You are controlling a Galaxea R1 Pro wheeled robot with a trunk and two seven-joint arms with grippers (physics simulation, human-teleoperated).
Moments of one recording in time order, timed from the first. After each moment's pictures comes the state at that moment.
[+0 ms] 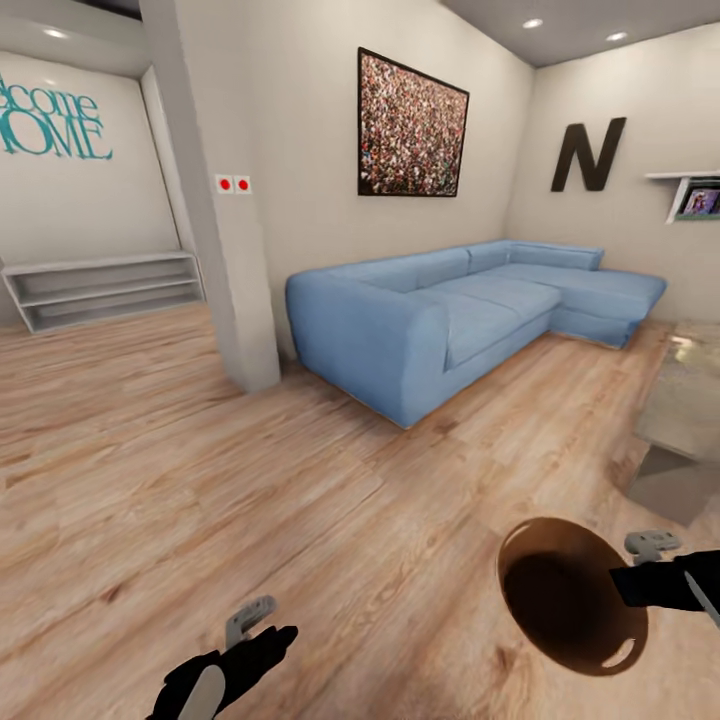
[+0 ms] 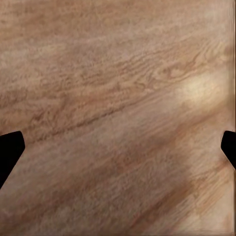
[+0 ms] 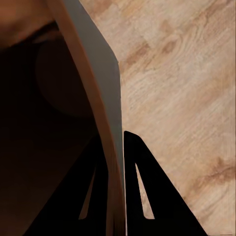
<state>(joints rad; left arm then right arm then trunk) -0.16 -0.03 -0.09 -1.12 0.71 0.54 0.24 -0.32 -0.56 -0.05 -1.27 -0.05 0.98 0.42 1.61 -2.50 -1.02</state>
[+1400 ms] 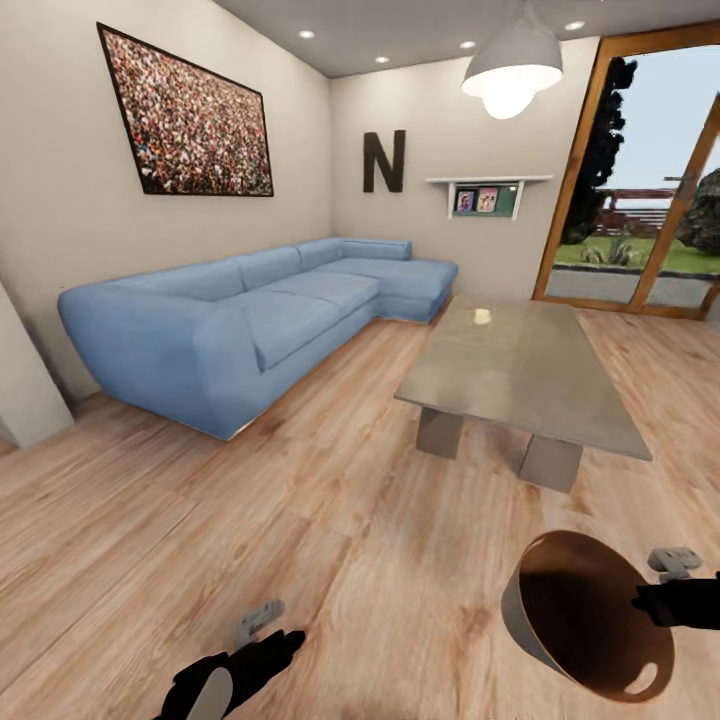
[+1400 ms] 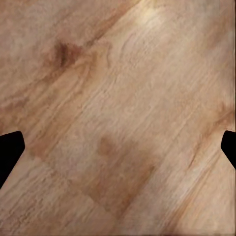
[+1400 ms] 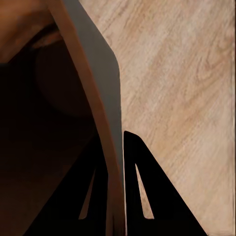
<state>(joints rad) -0.16 -0.03 -0.13 -1.12 0.71 0.54 0.25 -0.34 -0.64 -0.10 -1.08 0.01 0.88 0.74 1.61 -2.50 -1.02</state>
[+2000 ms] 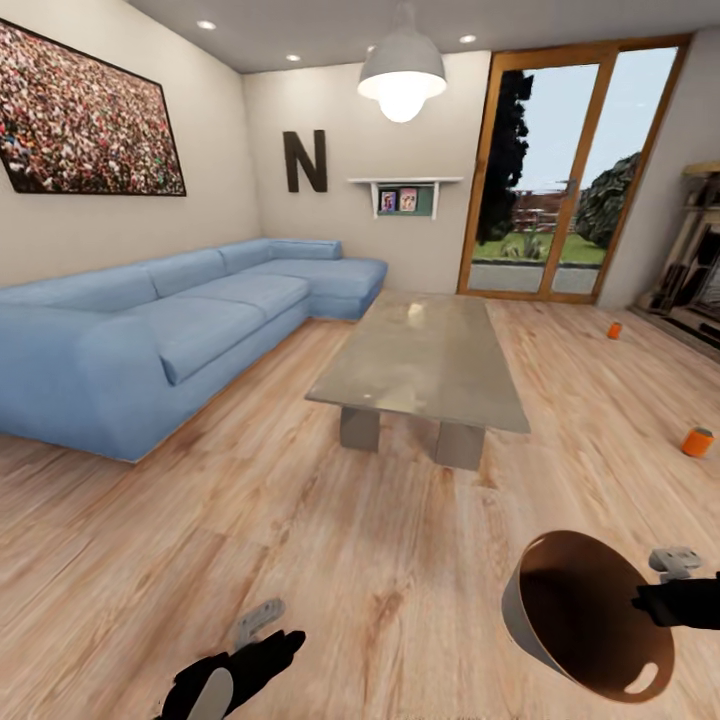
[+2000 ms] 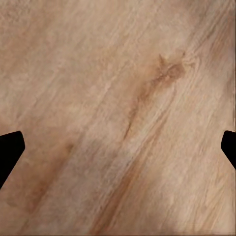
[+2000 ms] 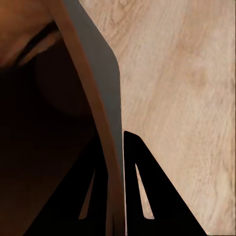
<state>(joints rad) -0.16 -0.03 -0.14 -1.12 0.71 0.54 0.25 -0.34 -0.64 -0.10 -1.08 0.01 0.88 0.74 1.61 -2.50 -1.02</state>
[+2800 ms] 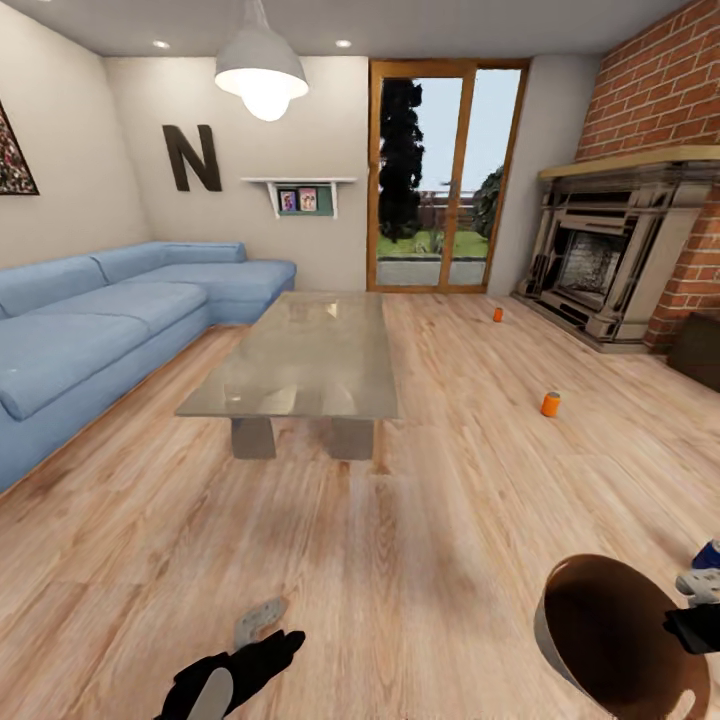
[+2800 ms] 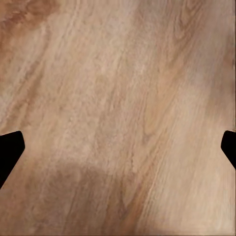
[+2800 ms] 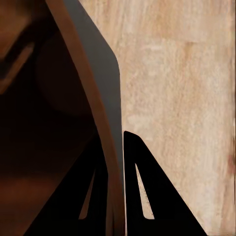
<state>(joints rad) -0.16 -0.03 -0.14 -1.12 0.71 0.54 0.25 -0.35 -0.65 -0.14 -0.90 0.14 0.70 0.74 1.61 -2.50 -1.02</state>
